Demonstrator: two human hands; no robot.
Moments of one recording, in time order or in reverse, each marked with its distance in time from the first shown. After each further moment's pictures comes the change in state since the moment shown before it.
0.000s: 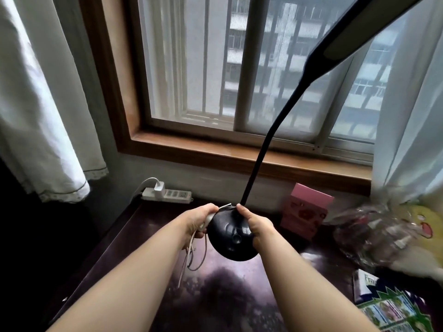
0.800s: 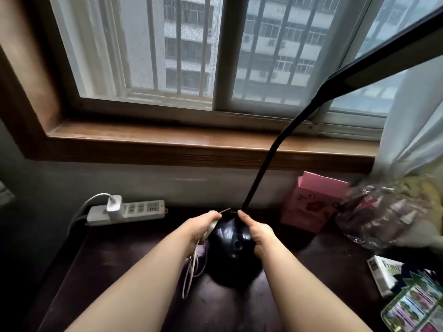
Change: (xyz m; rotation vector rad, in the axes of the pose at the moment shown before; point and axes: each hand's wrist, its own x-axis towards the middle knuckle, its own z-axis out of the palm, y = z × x) left_hand 0.183 -0.023 -0.008 -0.029 -0.239 -0.106; right_hand 0.125 0.034 0.022 0.124 0.228 0.046
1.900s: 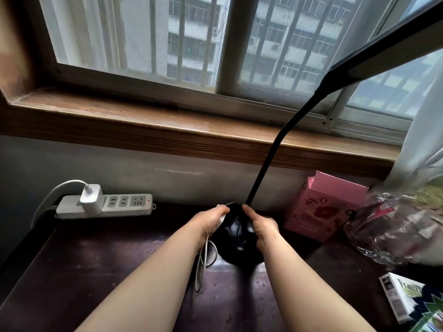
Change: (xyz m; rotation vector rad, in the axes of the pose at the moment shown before) left_hand 0.048 0.001 0.029 -0.078 0.067 -0.002; right_hand 0.079 -0.011 -0.001 0.020 0.121 -0.108
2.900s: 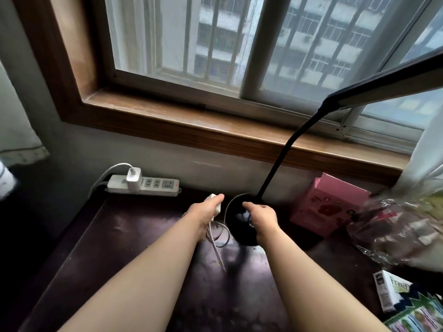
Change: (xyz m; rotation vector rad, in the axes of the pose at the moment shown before) left_hand -0.062 -0.012 -0.033 -0.138 0.225 0.031; right_hand -0.213 -0.074 -0.033 -0.158 -0.229 -0.088
